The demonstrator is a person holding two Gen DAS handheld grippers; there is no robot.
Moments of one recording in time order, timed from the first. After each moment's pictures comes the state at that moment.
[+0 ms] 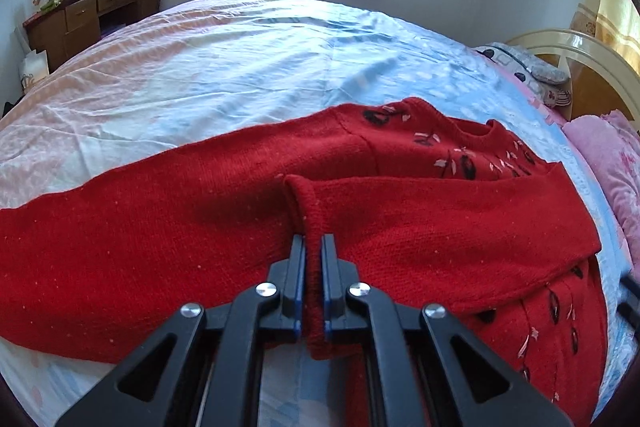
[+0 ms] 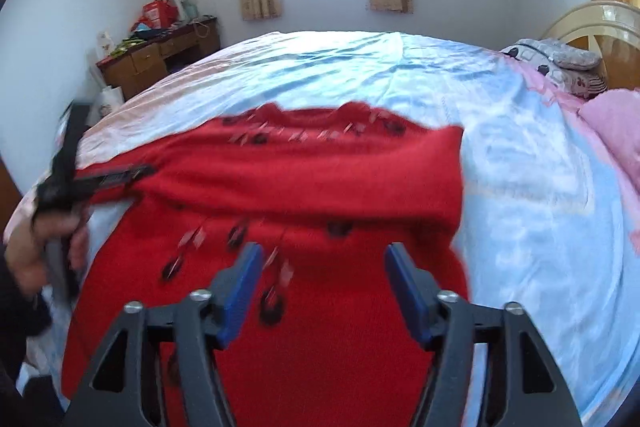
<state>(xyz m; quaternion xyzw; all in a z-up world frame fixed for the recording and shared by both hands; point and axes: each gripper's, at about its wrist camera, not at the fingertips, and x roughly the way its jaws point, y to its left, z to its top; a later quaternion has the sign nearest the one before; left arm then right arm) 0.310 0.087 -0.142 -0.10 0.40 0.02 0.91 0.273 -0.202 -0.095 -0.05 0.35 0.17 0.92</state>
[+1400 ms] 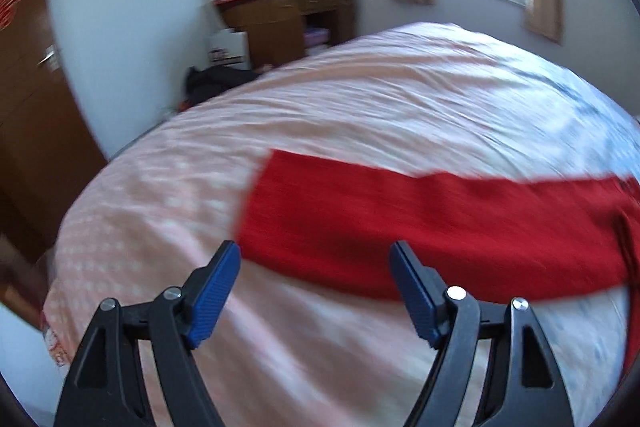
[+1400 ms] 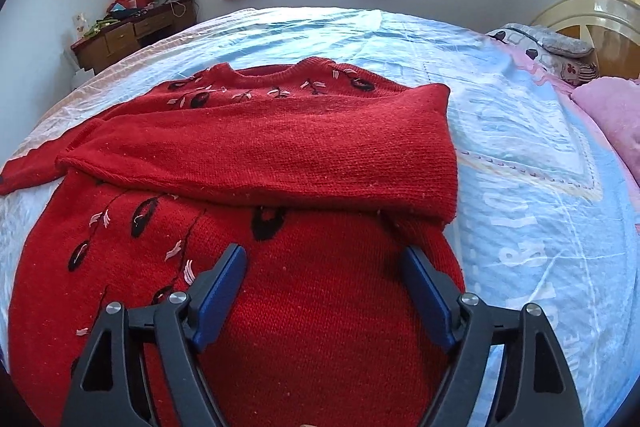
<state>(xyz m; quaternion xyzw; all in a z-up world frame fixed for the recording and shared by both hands) 0.165 0.317 -0.133 -0.11 0.35 0.35 0.86 0.304 -0.217 -0.153 -0.07 0.38 0.13 0.91</state>
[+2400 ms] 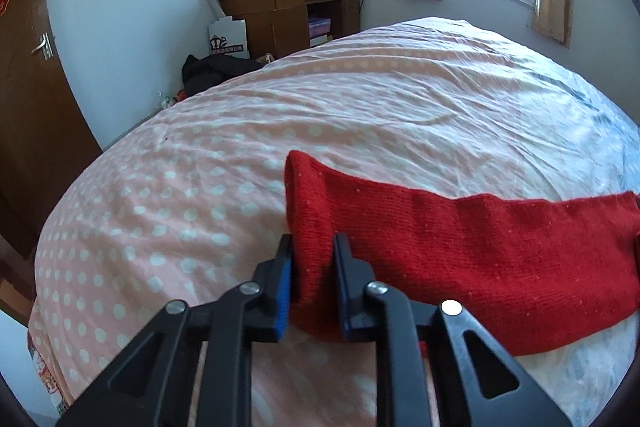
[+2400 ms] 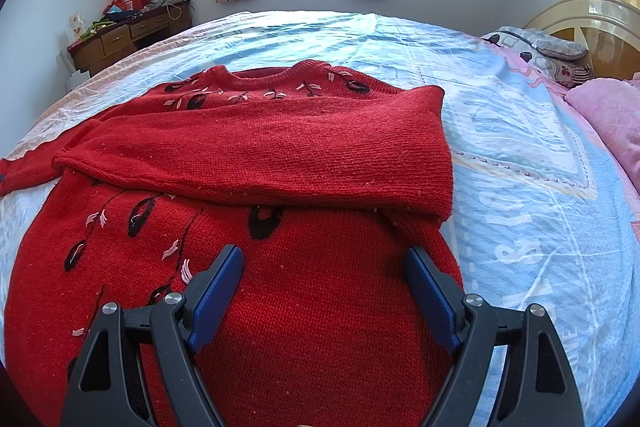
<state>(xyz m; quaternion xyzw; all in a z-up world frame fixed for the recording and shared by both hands) 0.194 0.344 -0.150 -0.11 0.37 0.34 0.86 0.303 -0.217 -0.153 -0.07 0.37 0.12 0.92</state>
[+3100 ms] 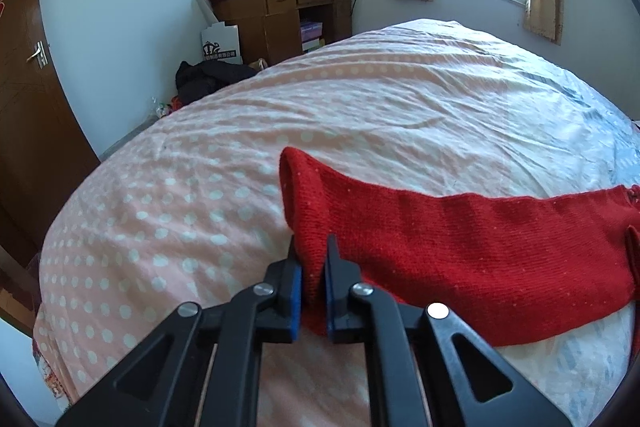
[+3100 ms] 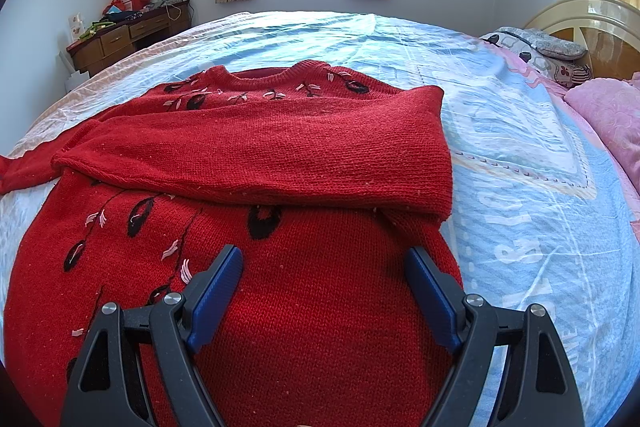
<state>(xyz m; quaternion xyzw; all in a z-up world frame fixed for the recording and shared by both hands) 0.187 0.337 -0.137 -0.10 0.36 0.32 0.87 0.303 -0.217 -0.154 -0.07 0.37 0.12 0.92</state>
